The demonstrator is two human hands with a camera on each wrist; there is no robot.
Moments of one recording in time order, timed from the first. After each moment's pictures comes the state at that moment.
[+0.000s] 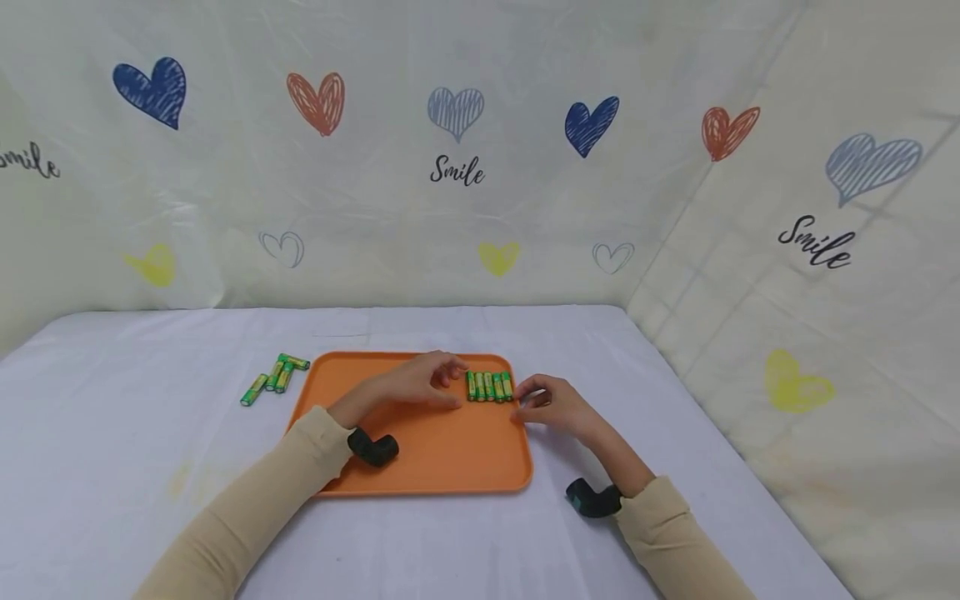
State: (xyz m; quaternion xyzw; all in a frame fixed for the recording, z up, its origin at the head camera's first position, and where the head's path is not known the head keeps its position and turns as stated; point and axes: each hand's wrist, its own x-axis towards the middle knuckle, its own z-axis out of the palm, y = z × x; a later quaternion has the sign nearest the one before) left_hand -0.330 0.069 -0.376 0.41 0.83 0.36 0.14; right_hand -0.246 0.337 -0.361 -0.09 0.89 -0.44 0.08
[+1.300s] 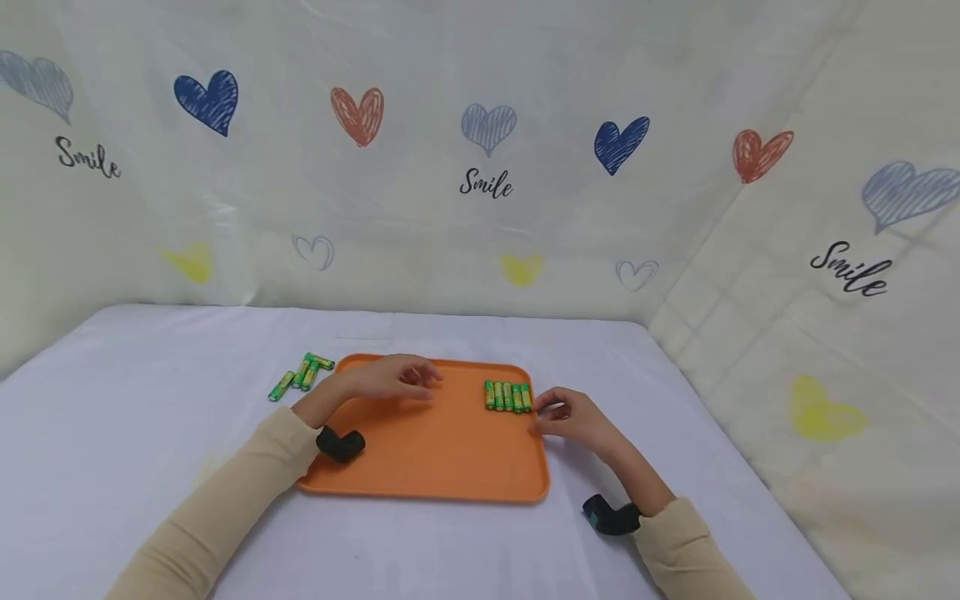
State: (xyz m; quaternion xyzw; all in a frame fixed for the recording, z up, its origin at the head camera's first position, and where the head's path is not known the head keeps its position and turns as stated) left_hand -0.328 -0.002 -0.362 0.37 0.84 0.36 0.16; right_hand -0.247 0.336 -0.364 -0.10 0.89 -0.43 0.08
